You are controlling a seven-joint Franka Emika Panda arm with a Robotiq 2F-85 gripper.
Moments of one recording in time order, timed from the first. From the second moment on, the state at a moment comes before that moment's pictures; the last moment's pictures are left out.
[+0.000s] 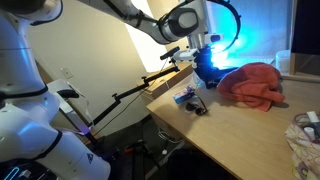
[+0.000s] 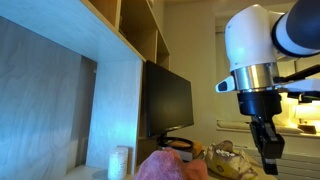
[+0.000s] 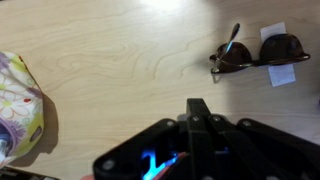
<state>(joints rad) 0.14 0.42 0.08 -1.90 -0.19 2.20 0.08</state>
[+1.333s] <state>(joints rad) 0.11 0.49 0.08 -1.91 -0.13 2.22 0.06</state>
